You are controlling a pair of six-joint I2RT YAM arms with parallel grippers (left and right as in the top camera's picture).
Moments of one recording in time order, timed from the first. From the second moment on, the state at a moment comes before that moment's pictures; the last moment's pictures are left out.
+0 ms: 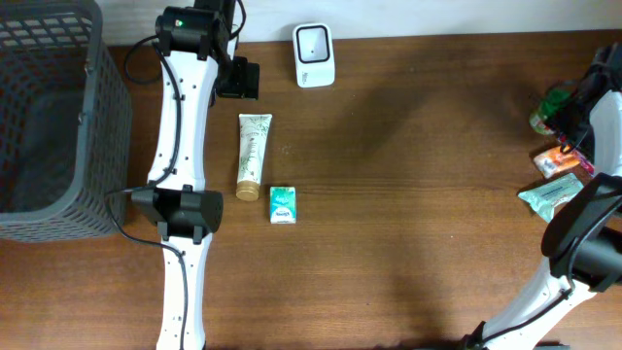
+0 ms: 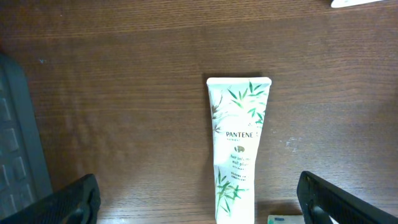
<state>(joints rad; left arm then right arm) -0.18 2.56 2.97 -1.69 -0.11 -0.10 -0.46 2.10 1.84 -0.98 0.23 0.43</state>
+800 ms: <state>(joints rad) -0.18 2.56 2.97 -1.69 -0.11 -0.10 0.57 2.11 1.42 -0.58 -0.54 0.59</state>
